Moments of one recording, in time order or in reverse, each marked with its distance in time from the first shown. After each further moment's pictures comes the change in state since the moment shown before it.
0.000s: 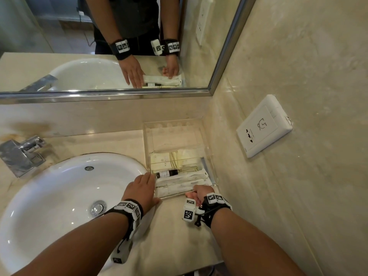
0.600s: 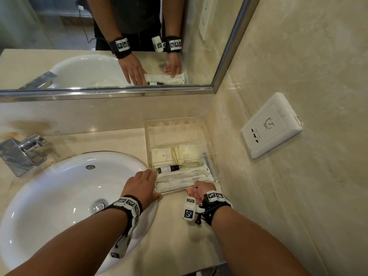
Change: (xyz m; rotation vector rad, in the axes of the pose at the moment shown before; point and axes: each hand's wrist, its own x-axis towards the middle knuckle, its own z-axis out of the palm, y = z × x) left_hand 0.008 -0.006 -0.010 0.028 -0.017 -0.005; right_hand -0.001 -0.002 0.012 0.000 0.145 0.018
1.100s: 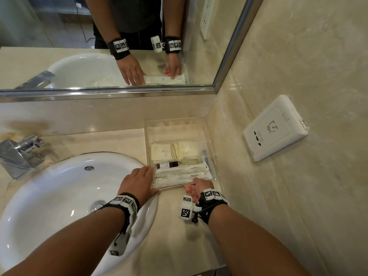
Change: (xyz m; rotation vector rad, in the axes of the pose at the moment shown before) left_hand 0.011 -0.011 -0.006 -0.057 0.023 -0.037; right_hand -0.003 -0.016 0.013 0.045 0.007 -0.002
